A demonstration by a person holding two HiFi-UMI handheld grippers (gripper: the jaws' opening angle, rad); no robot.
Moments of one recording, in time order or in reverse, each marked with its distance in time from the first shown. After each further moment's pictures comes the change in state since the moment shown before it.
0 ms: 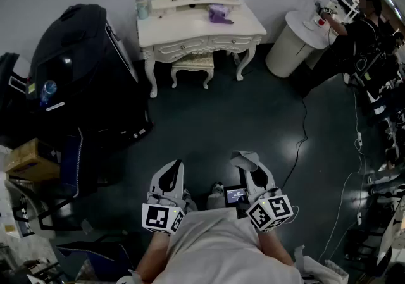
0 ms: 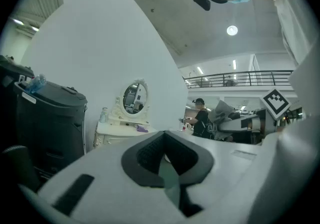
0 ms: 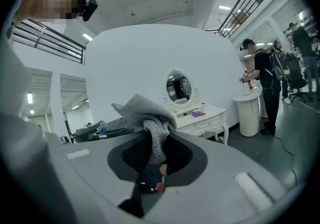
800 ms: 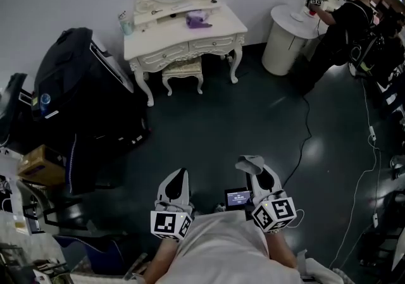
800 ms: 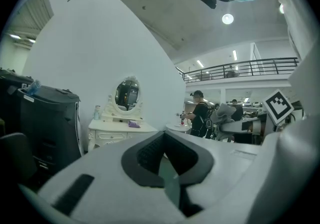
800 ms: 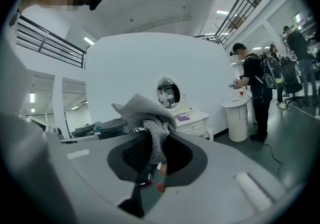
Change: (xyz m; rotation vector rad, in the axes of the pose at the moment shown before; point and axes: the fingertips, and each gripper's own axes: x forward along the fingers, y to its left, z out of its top) left arm 0.044 -0.219 -0.048 0.031 0.043 0.056; right arm -0.151 -0.186 0.028 -0.019 -0.026 -0.027
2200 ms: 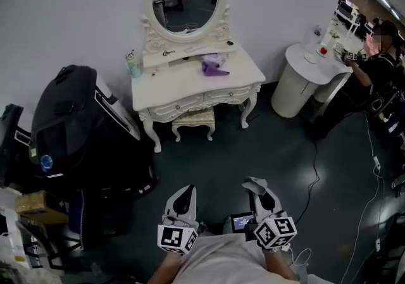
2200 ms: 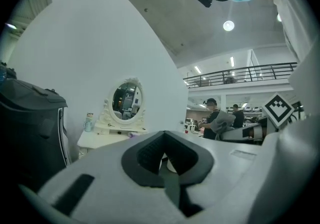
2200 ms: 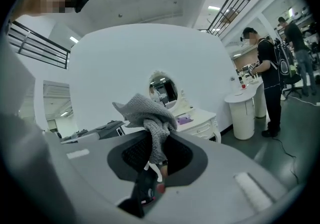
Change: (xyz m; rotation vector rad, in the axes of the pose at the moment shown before) left arm 0.204 0.190 0.080 0.008 -0.065 -0.065; right arm 0.271 0.002 0.048 0.086 0.009 -0.069
